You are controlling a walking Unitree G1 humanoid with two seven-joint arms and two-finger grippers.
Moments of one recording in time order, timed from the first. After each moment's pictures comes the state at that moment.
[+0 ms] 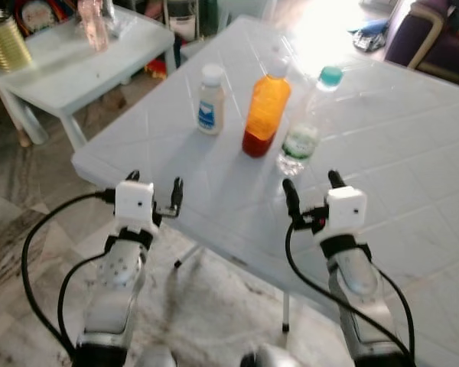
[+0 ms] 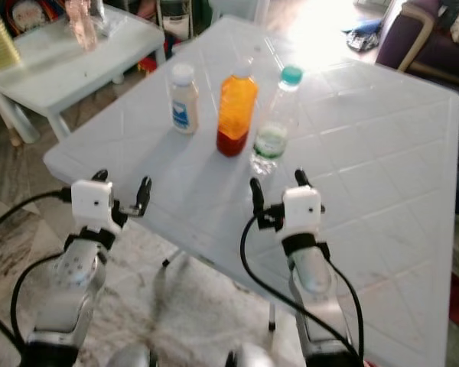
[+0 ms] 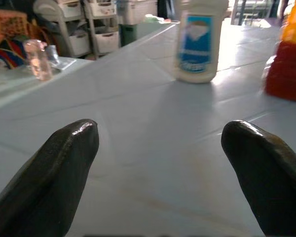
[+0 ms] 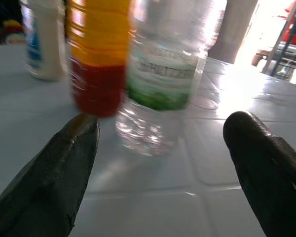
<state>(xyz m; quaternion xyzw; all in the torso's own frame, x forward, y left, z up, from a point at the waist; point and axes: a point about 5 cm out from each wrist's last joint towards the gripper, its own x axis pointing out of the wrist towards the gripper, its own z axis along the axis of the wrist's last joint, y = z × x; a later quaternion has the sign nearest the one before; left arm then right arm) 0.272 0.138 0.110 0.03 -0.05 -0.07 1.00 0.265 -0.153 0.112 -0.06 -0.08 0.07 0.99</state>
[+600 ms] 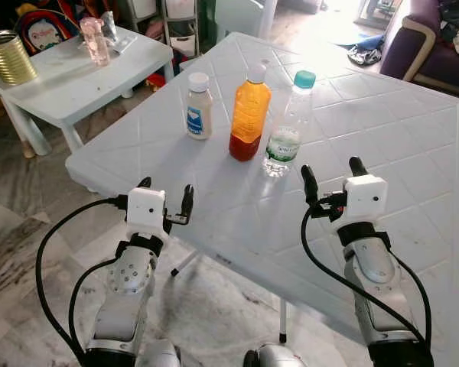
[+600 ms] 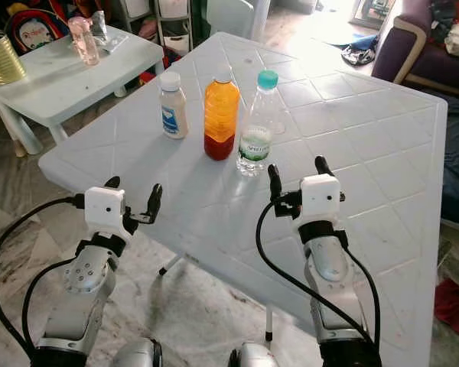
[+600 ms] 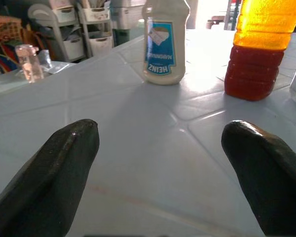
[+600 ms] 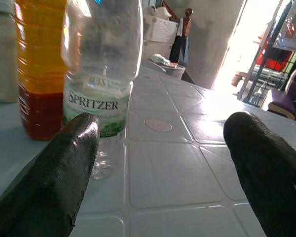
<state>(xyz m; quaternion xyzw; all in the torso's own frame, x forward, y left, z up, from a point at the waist) 0.268 0.134 0.103 0.04 -0.03 -0.08 1.00 0.278 -0.171 0.128 -0.07 -0.10 0.04 0.99</state>
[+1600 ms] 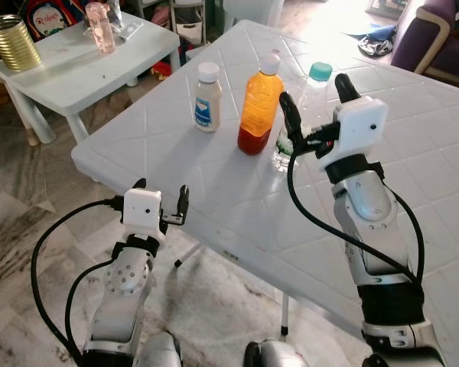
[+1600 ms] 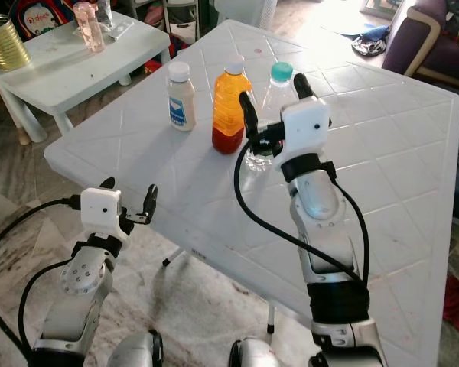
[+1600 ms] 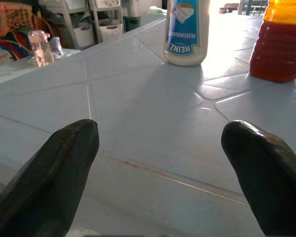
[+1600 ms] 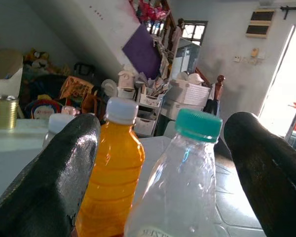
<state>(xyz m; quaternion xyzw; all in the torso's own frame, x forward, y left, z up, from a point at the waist) 0.268 0.138 0.103 0.04 -0.03 -0.07 1.00 0.317 -0.133 0.225 -0.07 -0.23 0.11 0.96</state>
